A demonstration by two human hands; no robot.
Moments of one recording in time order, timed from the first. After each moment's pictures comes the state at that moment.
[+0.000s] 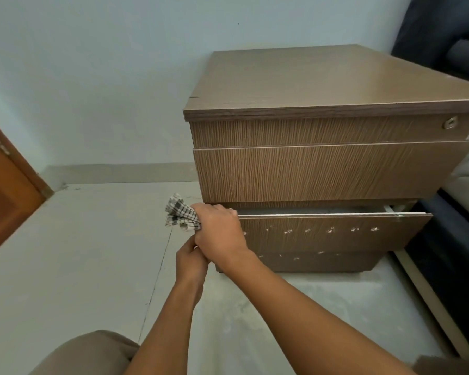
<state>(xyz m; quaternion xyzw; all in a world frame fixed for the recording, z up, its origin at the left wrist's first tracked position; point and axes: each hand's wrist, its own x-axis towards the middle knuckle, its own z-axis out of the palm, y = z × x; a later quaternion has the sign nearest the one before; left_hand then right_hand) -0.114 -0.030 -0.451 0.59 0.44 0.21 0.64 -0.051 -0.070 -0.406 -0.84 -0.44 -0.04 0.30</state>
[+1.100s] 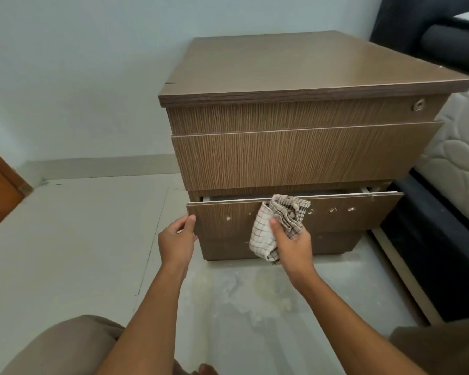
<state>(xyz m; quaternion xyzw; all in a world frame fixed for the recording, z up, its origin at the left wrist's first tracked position) -0.102 -0.031 -0.451 0.63 0.43 0.29 0.58 -0.016 -0.217 -0.465 -0.62 -0.05 0.11 0.77</state>
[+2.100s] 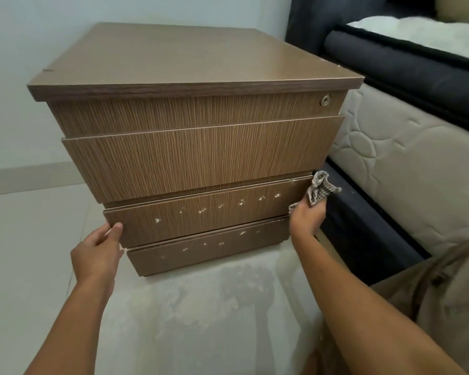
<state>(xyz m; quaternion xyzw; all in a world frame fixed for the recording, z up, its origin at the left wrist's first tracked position) -0.082 -0.028 -0.443 0.59 0.44 0.27 0.62 0.105 -0.320 -0.463 -0.69 0.22 -0.20 0.66</state>
